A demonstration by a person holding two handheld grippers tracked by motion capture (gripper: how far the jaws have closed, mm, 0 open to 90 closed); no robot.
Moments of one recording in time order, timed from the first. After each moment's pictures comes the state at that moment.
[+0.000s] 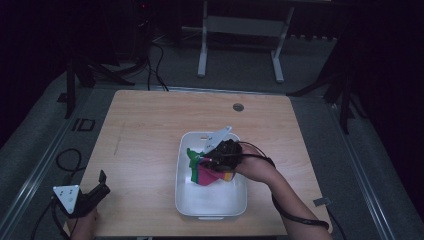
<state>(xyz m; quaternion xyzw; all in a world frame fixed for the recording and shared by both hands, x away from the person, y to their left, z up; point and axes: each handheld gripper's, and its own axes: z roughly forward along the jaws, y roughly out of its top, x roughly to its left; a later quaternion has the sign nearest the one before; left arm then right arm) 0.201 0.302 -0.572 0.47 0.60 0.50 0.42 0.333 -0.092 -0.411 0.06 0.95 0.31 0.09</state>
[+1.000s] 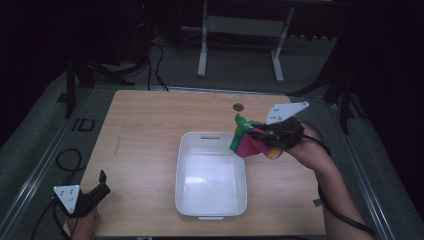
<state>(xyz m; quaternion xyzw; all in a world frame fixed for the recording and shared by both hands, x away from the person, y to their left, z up) 0.201 0.302 -0.572 0.47 0.60 0.50 0.41 0.343 -0.214 -0.333 0.15 0.90 0.36 0.18</state>
